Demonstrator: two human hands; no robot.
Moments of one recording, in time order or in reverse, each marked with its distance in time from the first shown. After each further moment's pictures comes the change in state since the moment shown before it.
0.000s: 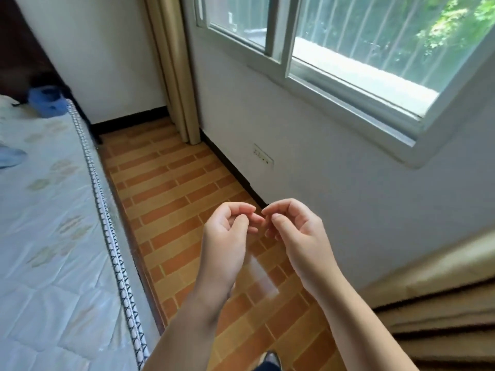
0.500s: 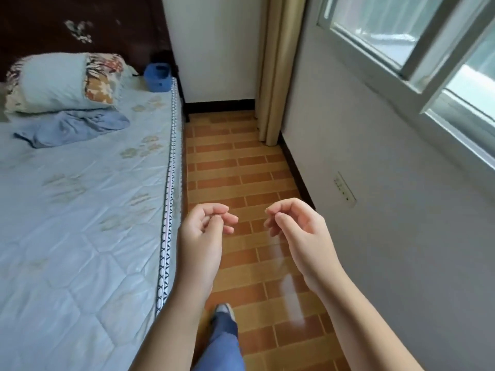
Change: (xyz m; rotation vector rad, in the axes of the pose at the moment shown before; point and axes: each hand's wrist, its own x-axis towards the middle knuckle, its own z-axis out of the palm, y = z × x) left_hand 0.161 -0.009 -0.095 -0.021 0.565 0.032; right_hand 0.185 0.018 0.119 0.046 -0.437 0.038
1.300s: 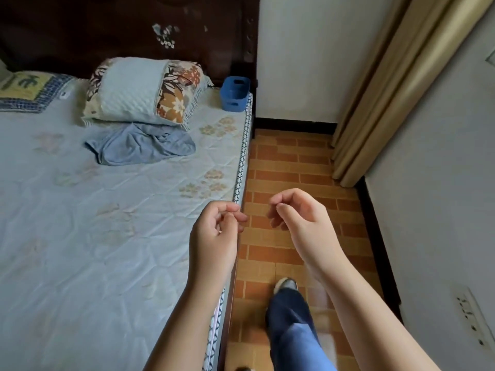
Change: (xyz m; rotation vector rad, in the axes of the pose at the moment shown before) left_hand 0.406 0.023 -0.071 0.178 0.238 0.060; right_hand 0.403 -0.030 0.224 0.025 -0.299 -0.012
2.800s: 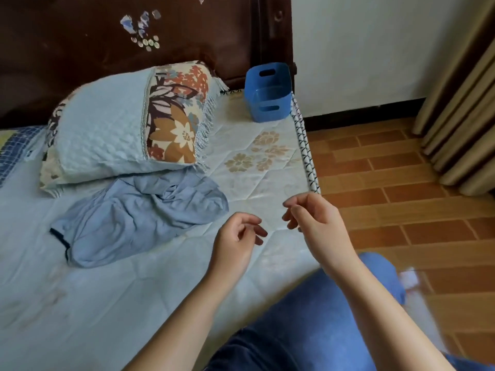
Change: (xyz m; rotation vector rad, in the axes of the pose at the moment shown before) left_hand 0.520 -0.319 0.034 0.176 -0.343 -0.001; right_hand 0.475 0.287 0.192 0.091 0.177 0.043
